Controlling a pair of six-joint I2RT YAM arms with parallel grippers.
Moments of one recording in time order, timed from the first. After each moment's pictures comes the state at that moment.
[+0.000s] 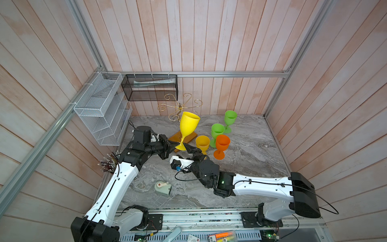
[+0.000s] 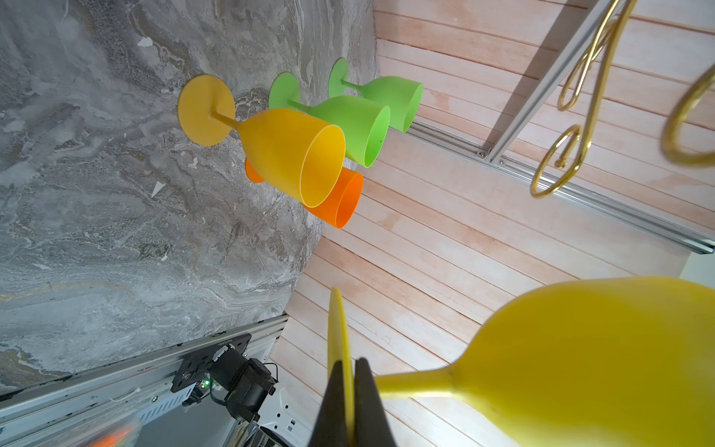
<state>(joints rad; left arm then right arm) -0.23 1.12 1.08 -0.52 0.74 -1.43 1.30 1.46 1.00 0.41 0.59 -0.82</state>
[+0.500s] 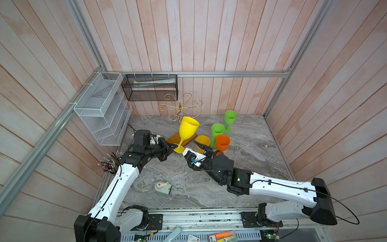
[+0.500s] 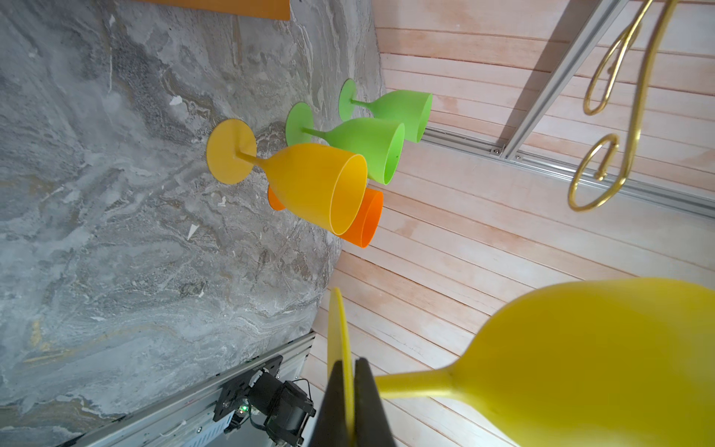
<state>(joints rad) -0.18 1.11 0.94 -0.42 0.75 -1.28 1.24 1.27 1.03 0.17 0.49 -0.55</state>
